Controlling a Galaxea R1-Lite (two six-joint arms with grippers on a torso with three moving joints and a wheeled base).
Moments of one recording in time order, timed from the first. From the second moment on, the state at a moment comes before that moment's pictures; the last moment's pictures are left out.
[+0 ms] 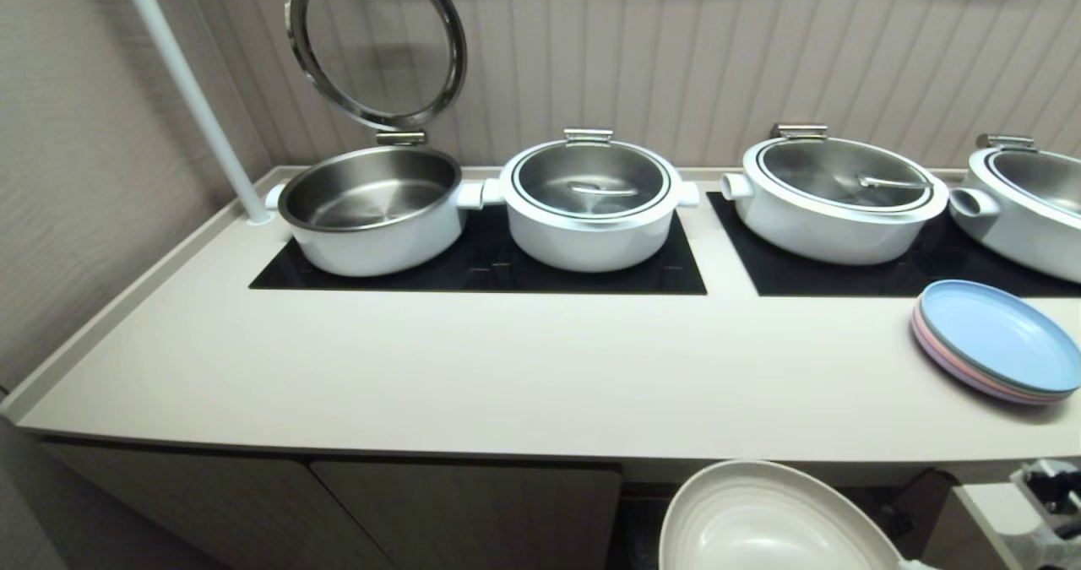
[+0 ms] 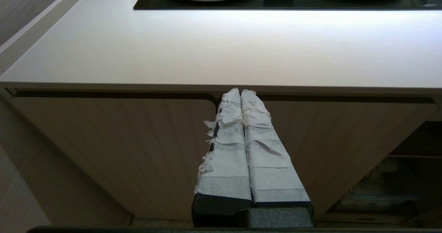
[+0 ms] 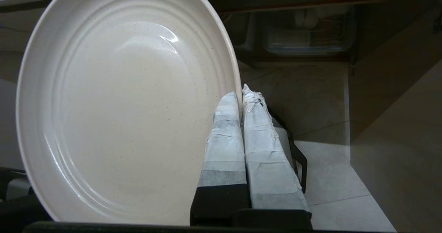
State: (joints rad) left arm 0.00 0.00 0.00 0.00 0.00 0.00; right arm 0.55 1.06 -0.14 -0.25 -0.13 0.57
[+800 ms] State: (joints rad) left arm 0.00 0.00 0.00 0.00 0.00 0.00; right arm 0.54 1.28 -0.41 -0.25 -0.14 0.57
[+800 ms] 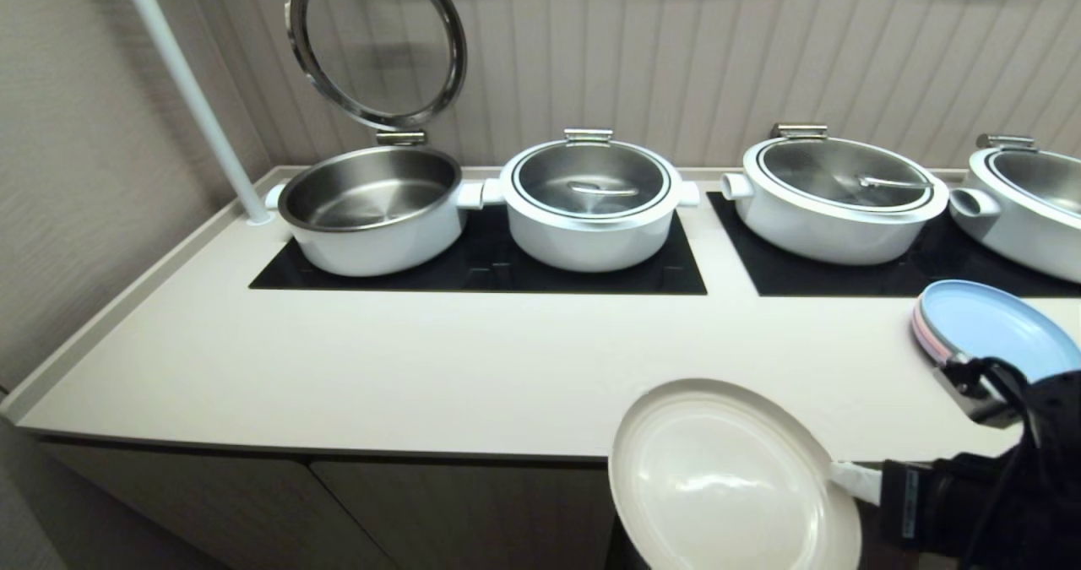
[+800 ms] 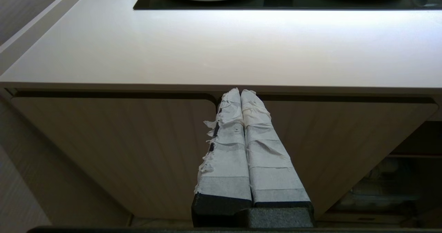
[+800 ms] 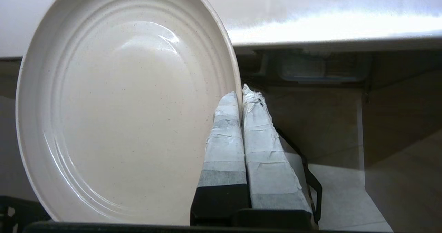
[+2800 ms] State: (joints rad) left arm 0.00 0.00 0.00 0.00 0.00 0.00; right arm 0.54 2.05 -1.14 -0.23 -0.14 0.61
